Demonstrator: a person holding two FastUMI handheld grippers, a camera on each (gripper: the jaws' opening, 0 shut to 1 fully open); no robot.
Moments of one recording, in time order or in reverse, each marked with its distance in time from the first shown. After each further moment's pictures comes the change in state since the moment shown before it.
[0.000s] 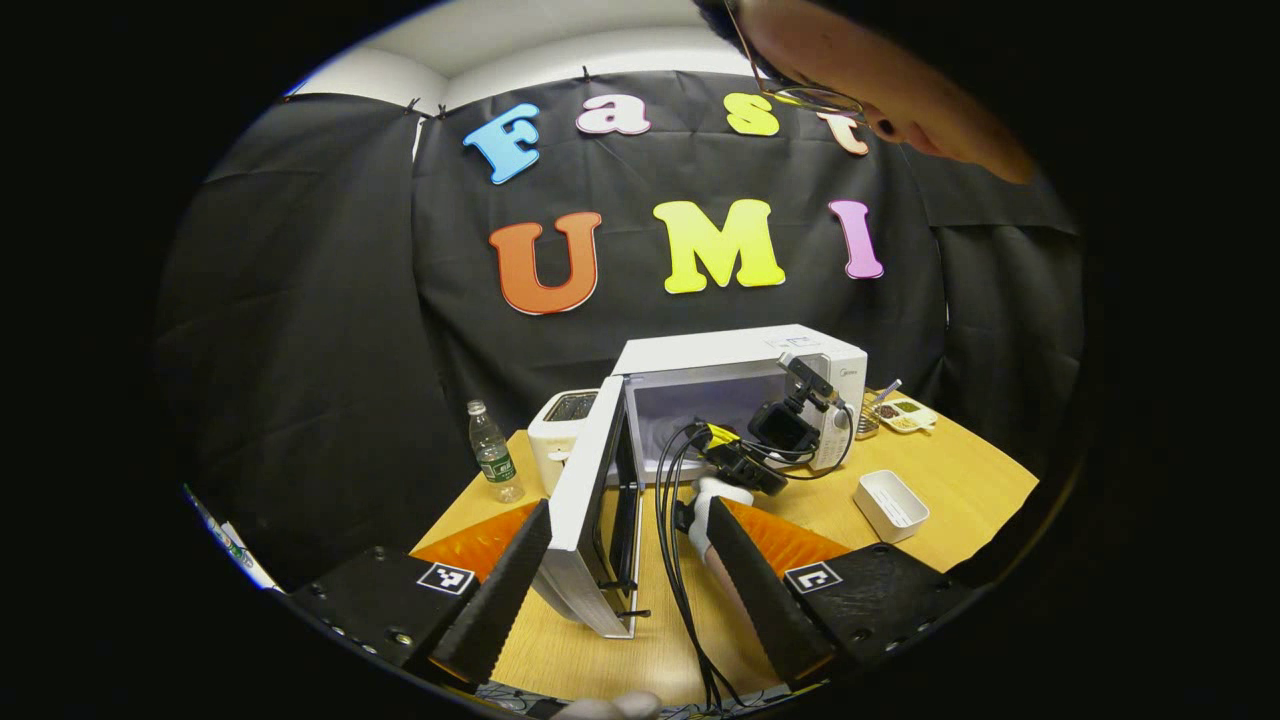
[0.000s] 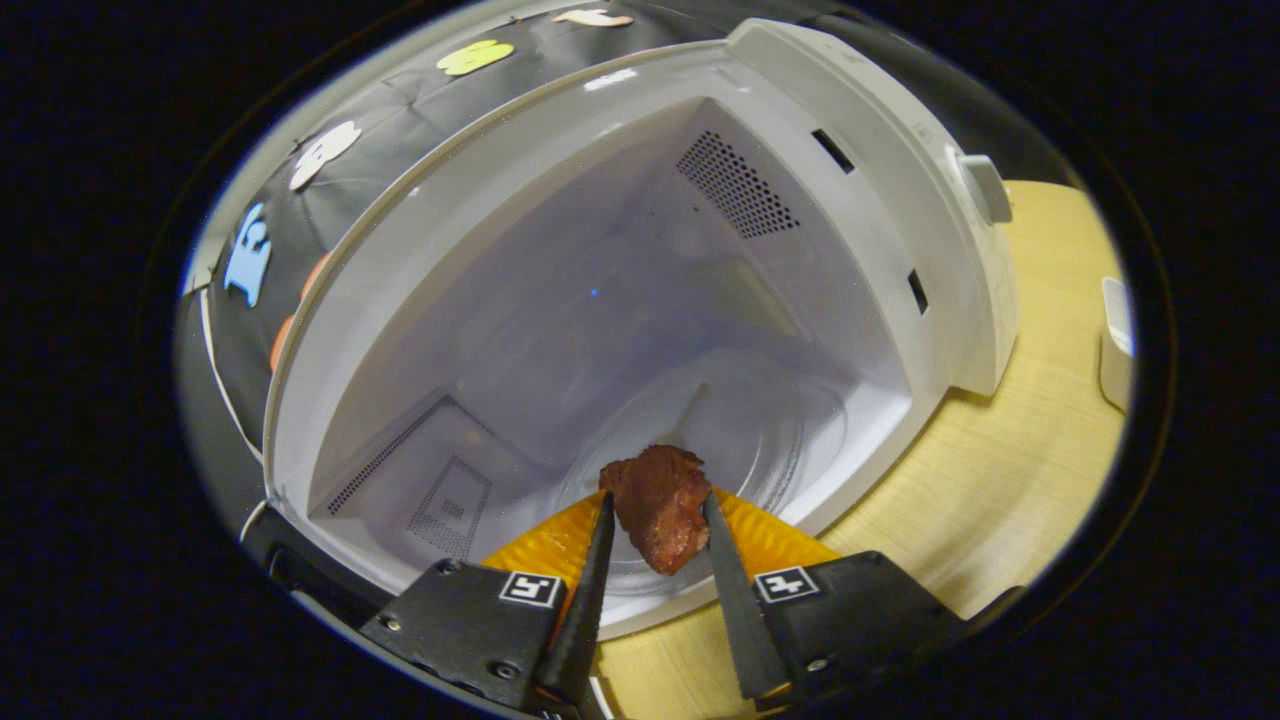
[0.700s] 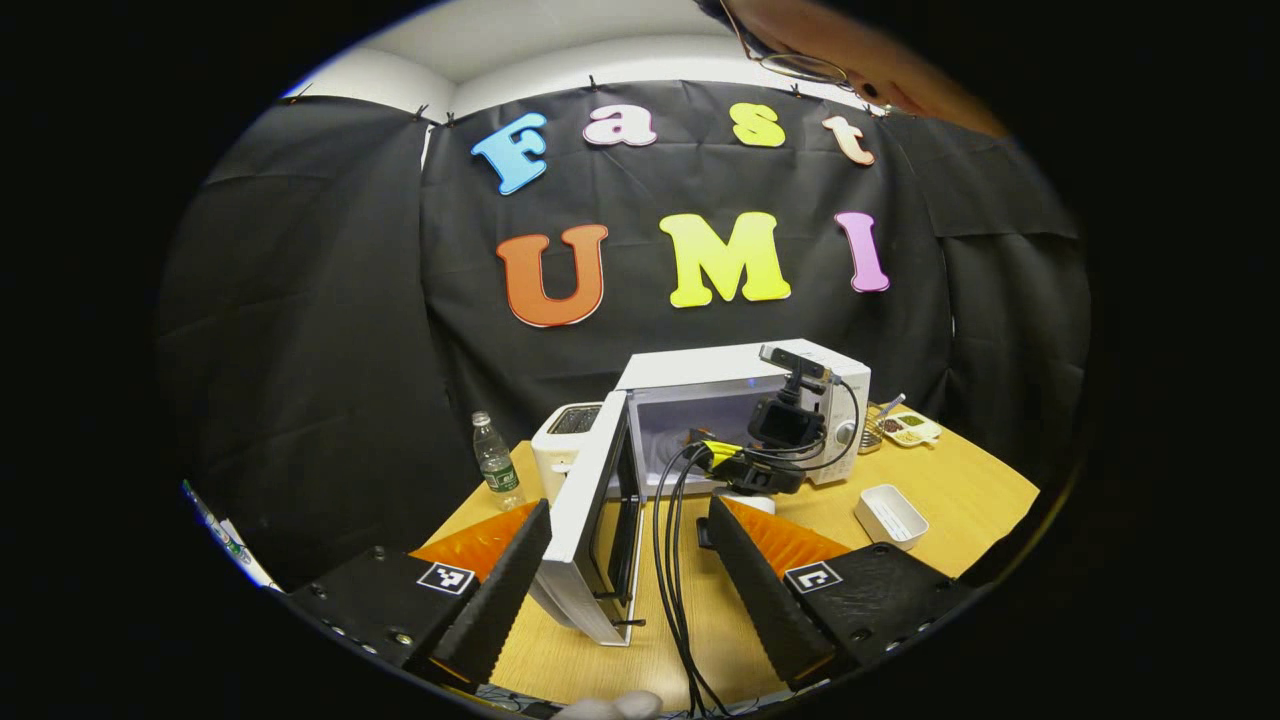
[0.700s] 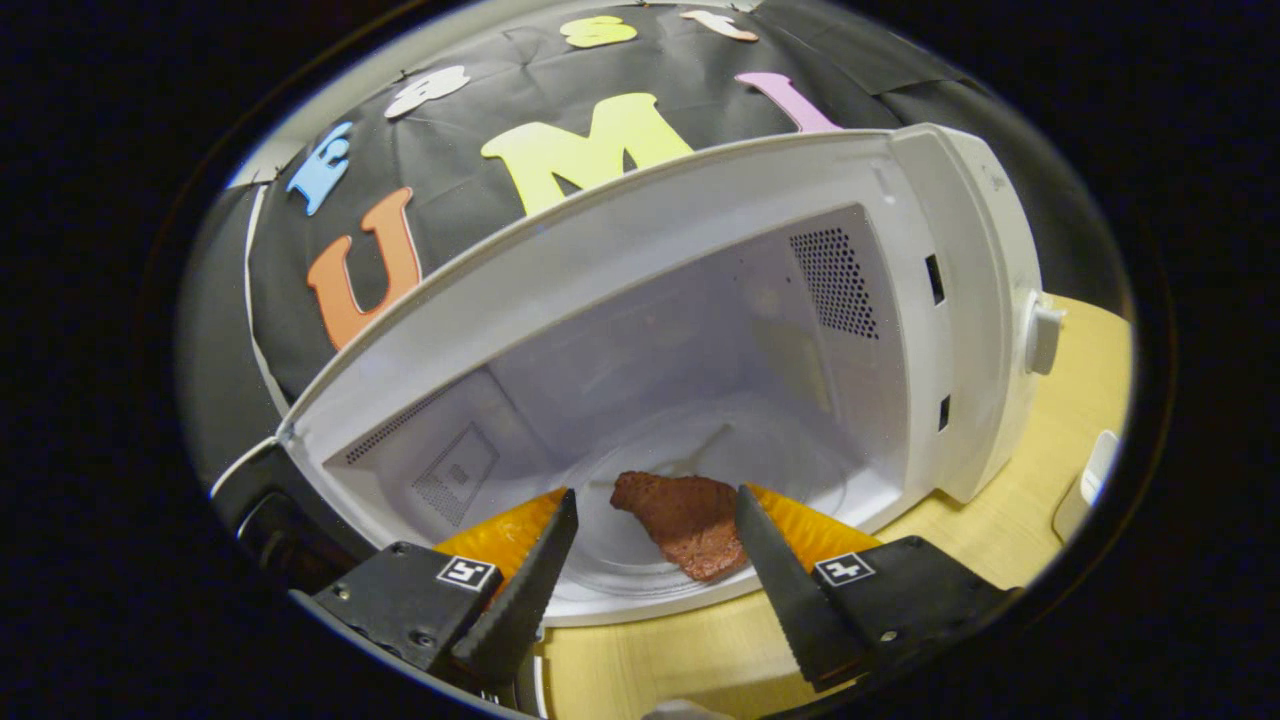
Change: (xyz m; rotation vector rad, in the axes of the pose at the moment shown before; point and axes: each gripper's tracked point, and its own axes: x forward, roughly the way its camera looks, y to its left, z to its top) left arm -0.002 -0.004 0.018 -0.014 -0.043 0.014; right arm -0.030 0.014 0.021 -0.247 0.010 0.070
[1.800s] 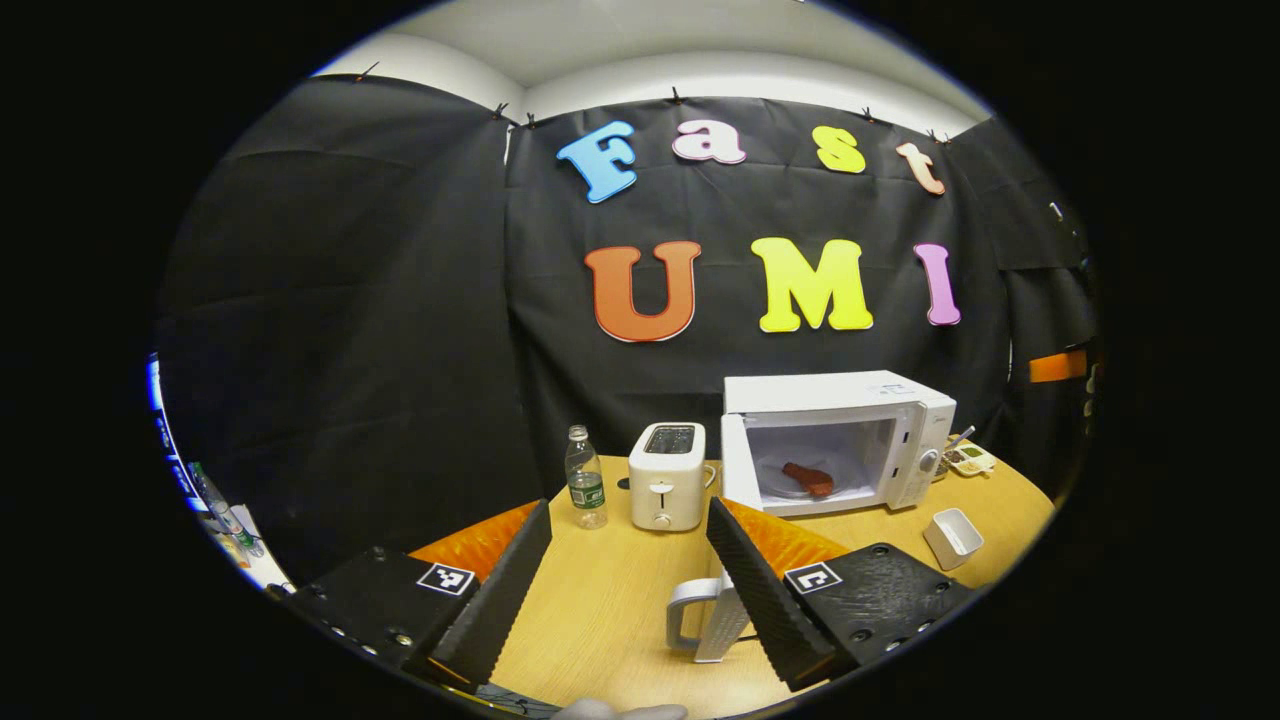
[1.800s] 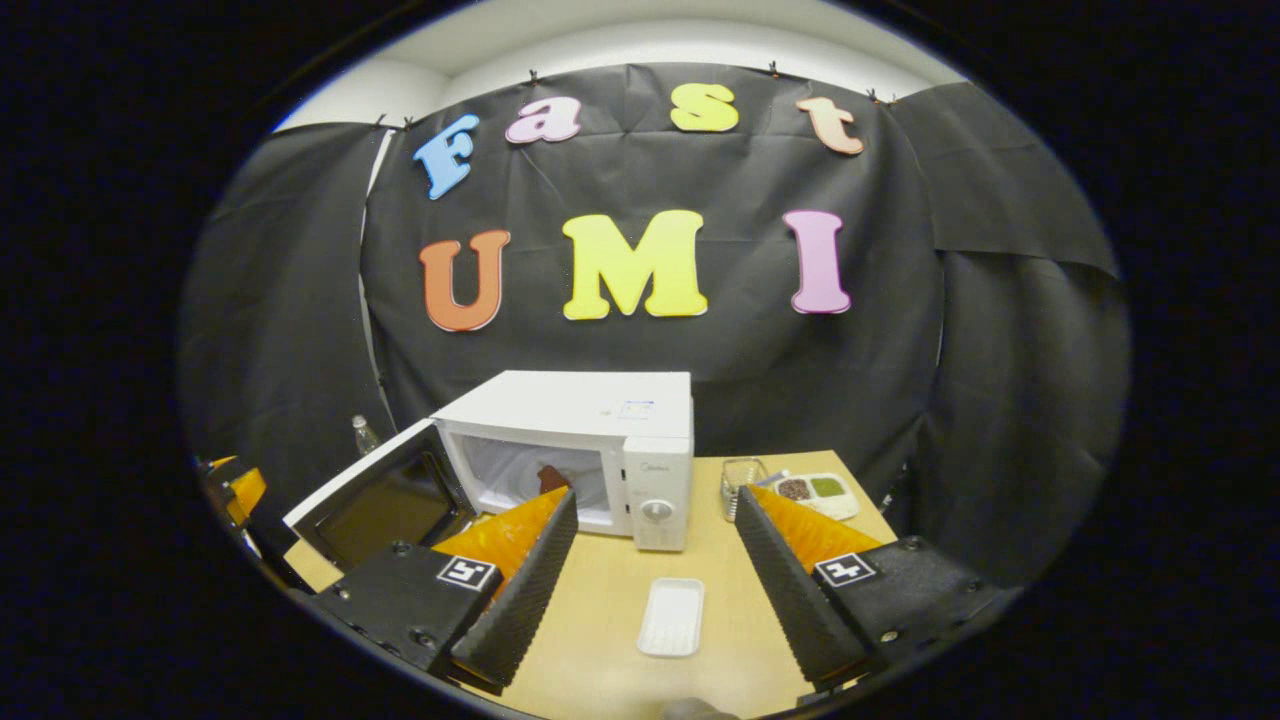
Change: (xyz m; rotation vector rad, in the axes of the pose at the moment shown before) left arm 0.012 0.114 -0.012 -0.084 -0.039 0.168; right arm -0.349 -0.159 0.219 -0.458 0.022 0.048
